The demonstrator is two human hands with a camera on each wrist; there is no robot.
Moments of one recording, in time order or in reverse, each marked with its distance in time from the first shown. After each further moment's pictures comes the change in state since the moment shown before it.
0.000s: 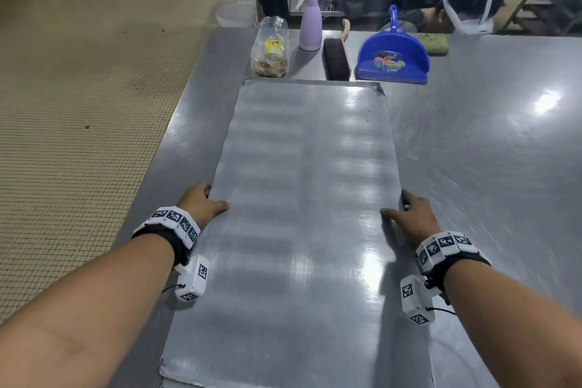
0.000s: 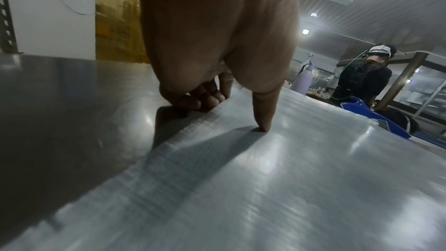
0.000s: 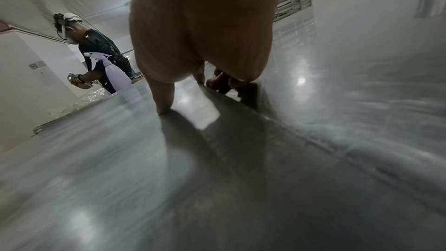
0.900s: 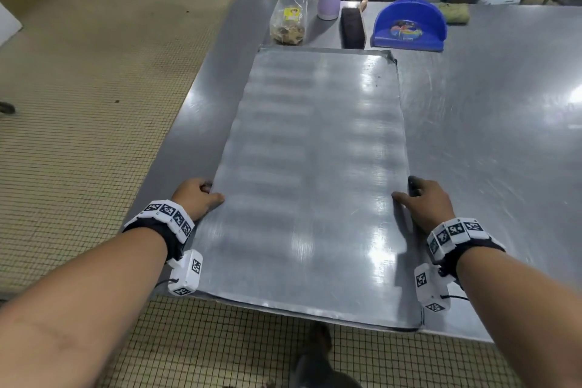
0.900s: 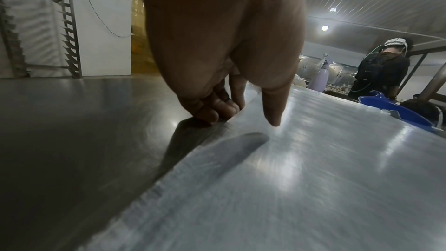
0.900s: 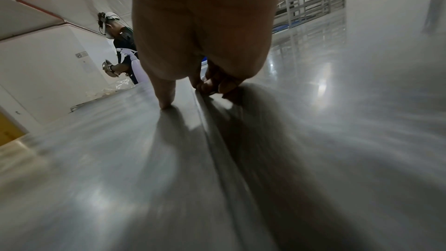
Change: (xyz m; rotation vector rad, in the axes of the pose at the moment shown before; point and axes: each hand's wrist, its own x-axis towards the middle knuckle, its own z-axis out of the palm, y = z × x) left_hand -0.115 -0.067 0.004 0.019 0.062 -0.038; right_hand -0.078 0.045 -0.004 -0.199 0.044 -0.140
